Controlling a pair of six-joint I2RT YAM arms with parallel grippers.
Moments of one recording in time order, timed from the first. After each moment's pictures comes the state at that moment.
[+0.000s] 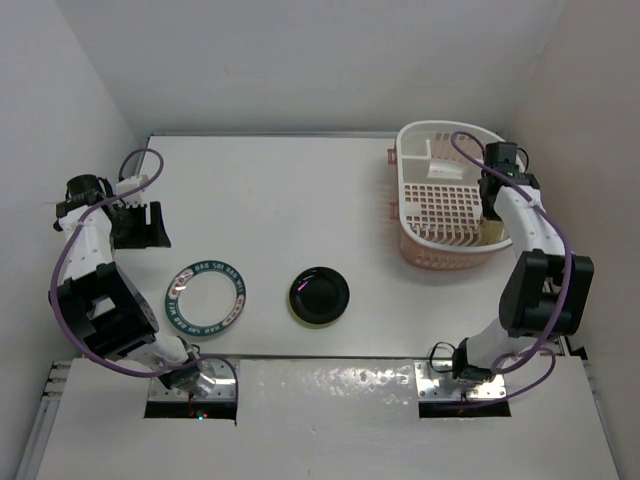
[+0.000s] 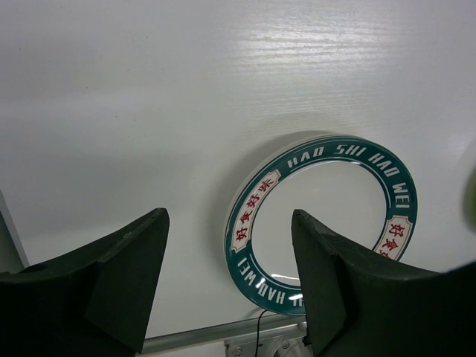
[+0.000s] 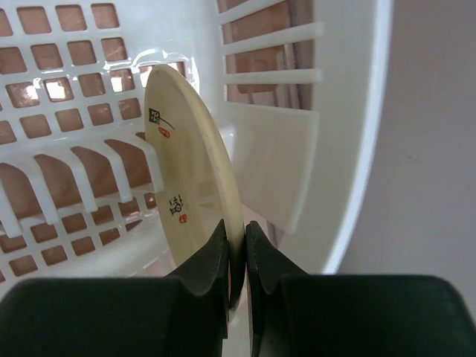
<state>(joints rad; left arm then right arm) 0.55 1.48 1.21 -0.95 0.42 0.45 -0.15 1.61 1.24 -0.65 0.46 -0.18</state>
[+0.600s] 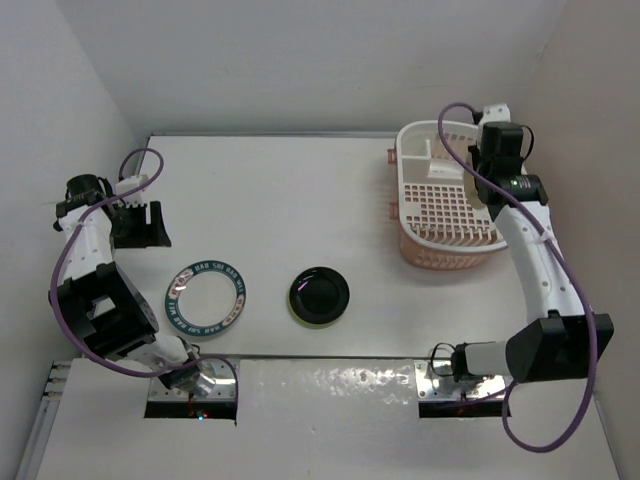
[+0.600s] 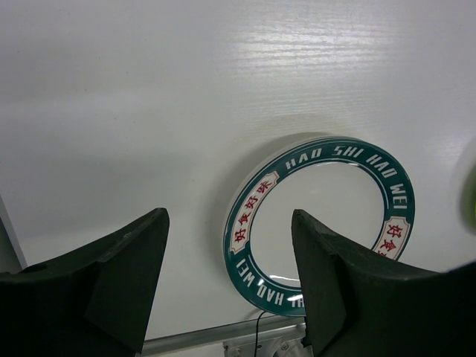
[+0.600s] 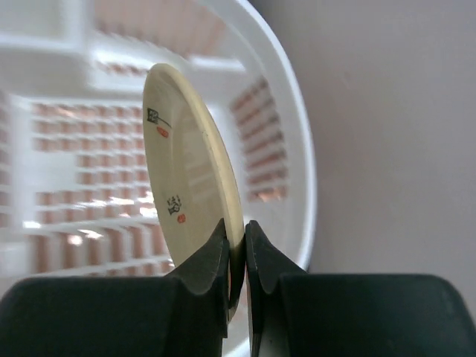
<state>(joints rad) 0.55 1.48 1.21 -0.95 0.43 0.45 0.02 1.34 1.28 -0.52 0.47 -0.25</state>
